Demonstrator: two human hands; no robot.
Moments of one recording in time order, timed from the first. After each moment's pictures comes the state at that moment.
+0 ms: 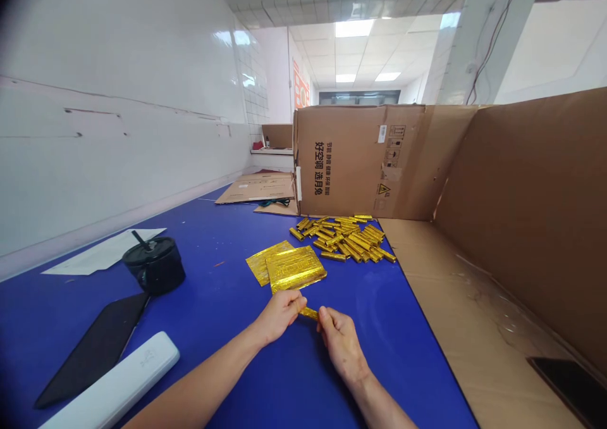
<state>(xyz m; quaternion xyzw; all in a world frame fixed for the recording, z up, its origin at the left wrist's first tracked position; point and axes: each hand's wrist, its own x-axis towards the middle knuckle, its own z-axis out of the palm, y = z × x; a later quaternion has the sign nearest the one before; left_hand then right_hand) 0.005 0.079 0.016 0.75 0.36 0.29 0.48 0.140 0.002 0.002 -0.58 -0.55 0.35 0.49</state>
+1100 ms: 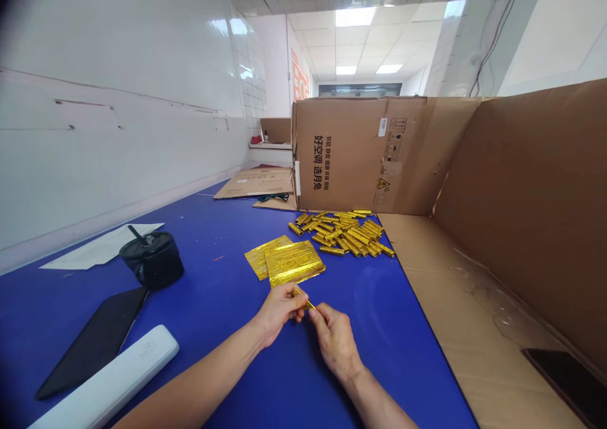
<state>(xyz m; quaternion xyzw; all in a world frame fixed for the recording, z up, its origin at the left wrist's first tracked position) 0.015 0.064 0.020 0.52 0.34 0.38 0.69 0.136 0.000 -0.001 -0.58 -0.59 0.31 0.47</state>
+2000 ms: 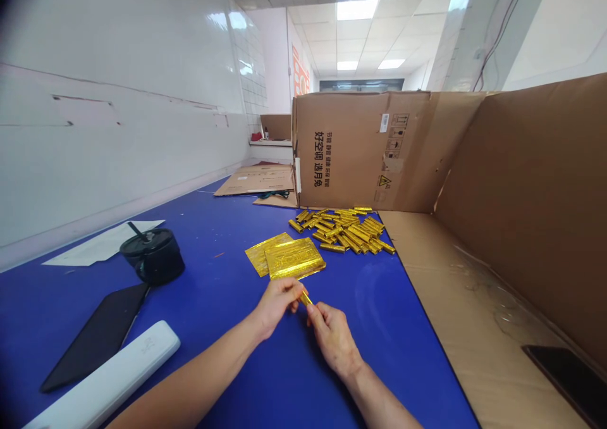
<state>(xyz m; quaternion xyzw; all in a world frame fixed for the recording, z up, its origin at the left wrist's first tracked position) 0.013 0.071 0.019 0.60 0.35 0.39 0.61 0.134 0.001 -0.003 -0.59 -0.63 0.28 0.42</state>
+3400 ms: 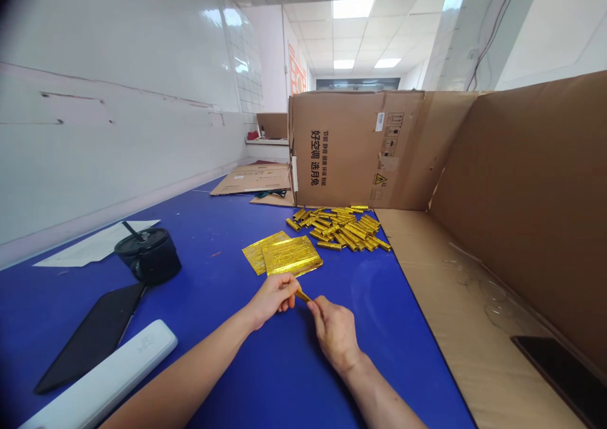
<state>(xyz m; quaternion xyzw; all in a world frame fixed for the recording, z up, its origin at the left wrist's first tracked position) 0.002 0.081 0.020 0.69 0.35 0.30 0.56 0.141 -0.004 0.003 -0.63 -0.67 0.08 0.38</state>
